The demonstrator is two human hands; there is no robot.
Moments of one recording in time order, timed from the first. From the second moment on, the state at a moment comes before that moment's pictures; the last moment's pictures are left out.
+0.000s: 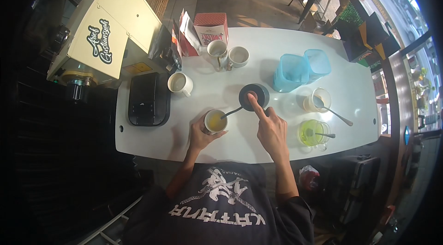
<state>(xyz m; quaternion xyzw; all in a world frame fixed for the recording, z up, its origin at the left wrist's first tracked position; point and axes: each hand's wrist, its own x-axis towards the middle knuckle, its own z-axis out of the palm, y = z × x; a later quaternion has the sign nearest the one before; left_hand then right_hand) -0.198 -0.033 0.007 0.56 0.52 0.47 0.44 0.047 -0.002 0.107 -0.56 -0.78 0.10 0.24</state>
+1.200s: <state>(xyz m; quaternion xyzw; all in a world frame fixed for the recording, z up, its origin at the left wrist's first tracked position) -0.198 -0.033 0.012 0.57 0.53 0.46 0.43 0.050 -0.007 0.088 -0.58 -0.63 0.37 0.37</state>
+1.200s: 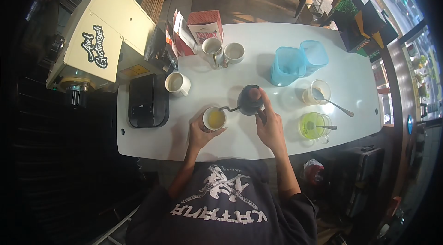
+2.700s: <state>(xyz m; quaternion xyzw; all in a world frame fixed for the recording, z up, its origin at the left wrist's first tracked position) -0.120 -0.024 0.014 0.75 0.39 0.35 0.40 0.199 -0.074 0.077 -0.87 -0.35 -0.06 0.34</state>
